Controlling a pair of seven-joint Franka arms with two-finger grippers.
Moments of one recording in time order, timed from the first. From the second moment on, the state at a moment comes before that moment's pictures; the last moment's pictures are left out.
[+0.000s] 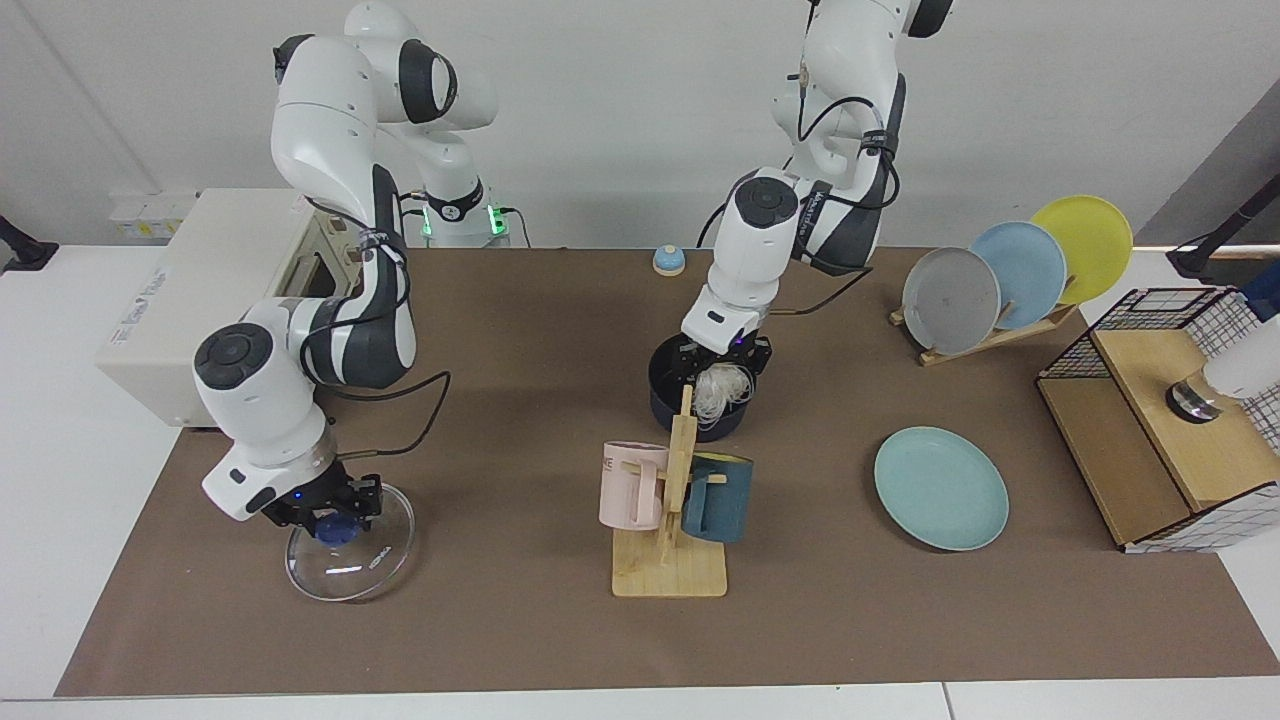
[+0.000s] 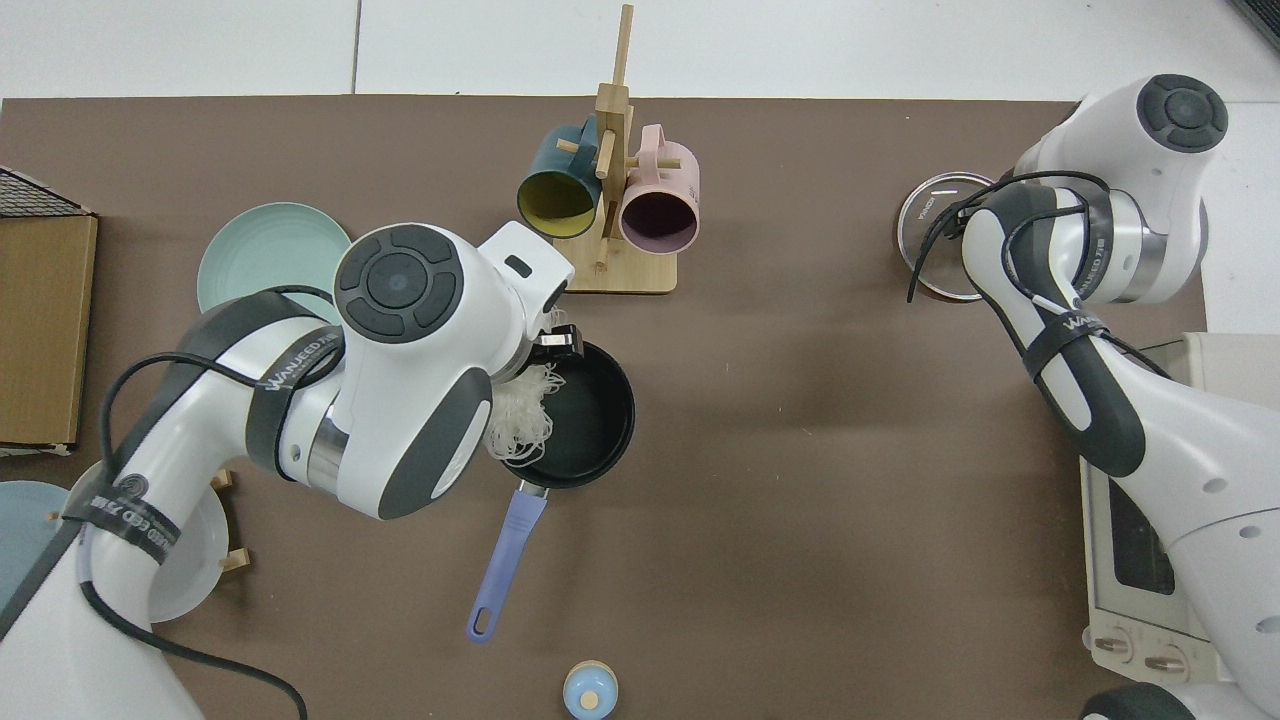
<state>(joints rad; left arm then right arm) -0.24 0.24 -0.29 -1.91 0.05 2.22 -0.61 0.02 0.66 -0.10 -1.33 0.02 2.13 -0.17</state>
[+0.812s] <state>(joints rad) -0.22 0.20 -0.27 -1.95 0.05 2.26 -0.63 0.04 0.20 -0.08 -1.55 0.02 1.79 -0.11</state>
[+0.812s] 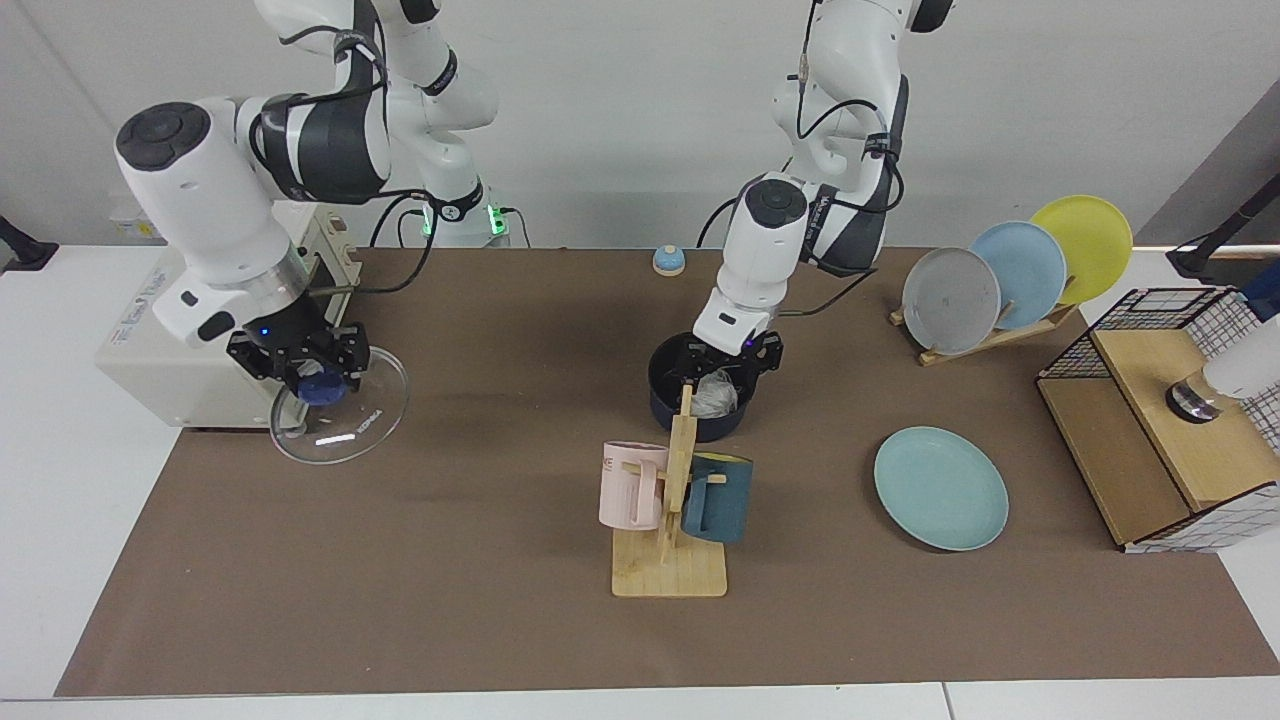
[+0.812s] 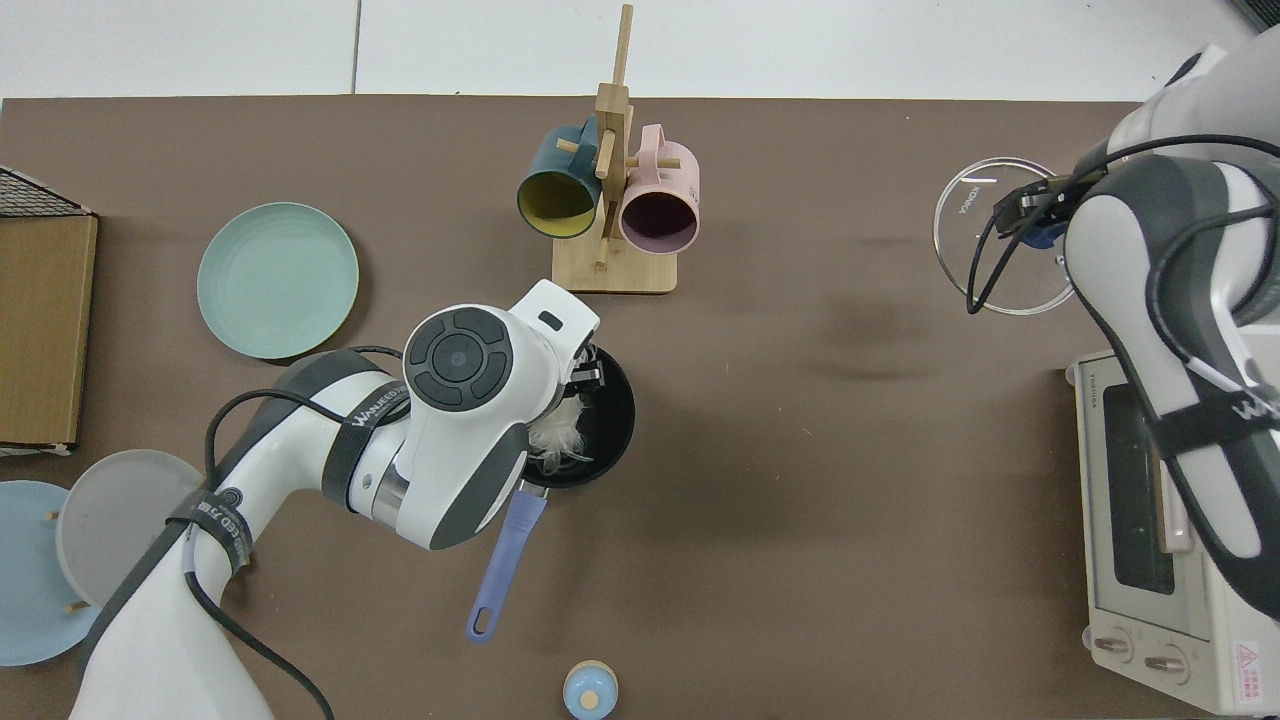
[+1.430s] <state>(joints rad) 0.14 0.18 -0.25 -1.87 0.04 2.16 0.05 0.03 0.00 0.22 -1.72 -0.09 1.70 0.26</state>
